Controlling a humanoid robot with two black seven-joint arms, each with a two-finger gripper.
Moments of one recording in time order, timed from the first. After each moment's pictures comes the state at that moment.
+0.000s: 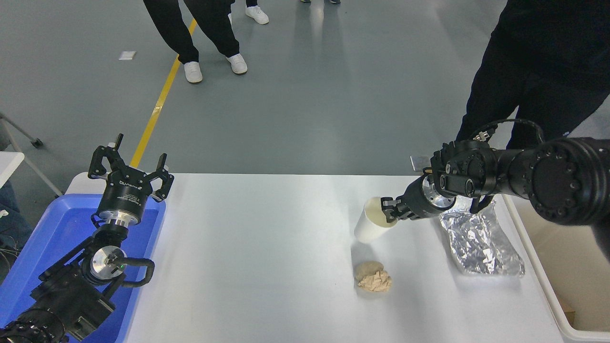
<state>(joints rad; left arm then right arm) -0.54 0.24 -0.94 -0.52 0.00 -0.56 -0.50 1.65 -0.02 -1.36 0.84 0.00 0.53 0.28</state>
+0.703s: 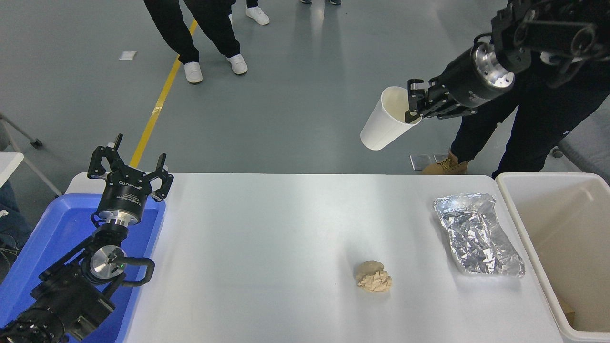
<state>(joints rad) -0.54 0.24 -0.94 -0.52 0.00 -0.56 -0.50 2.20 -0.25 -1.35 1.05 0.00 0.73 0.29</state>
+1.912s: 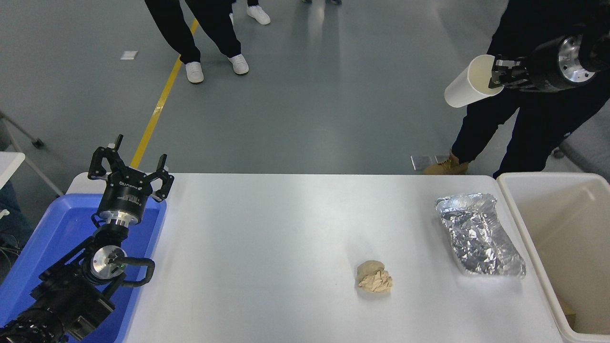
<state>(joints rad) -0.54 0.24 -0.94 -0.52 0.00 -0.56 -0.50 1.59 -0.44 -1.40 0.44 -0.01 0.43 0.28</state>
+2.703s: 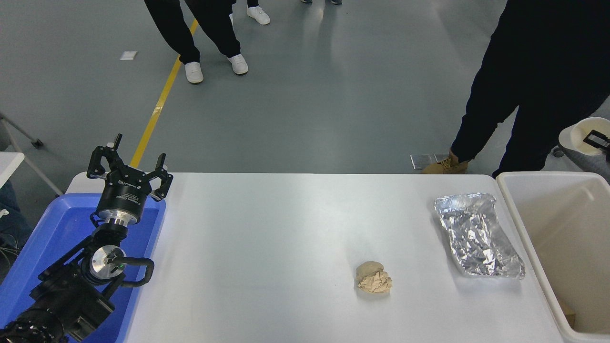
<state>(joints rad) -0.54 0.24 -0.94 -0.52 0.00 -0.56 -0.50 0.93 -0.53 -0.98 0.12 0.14 0.04 0.07</state>
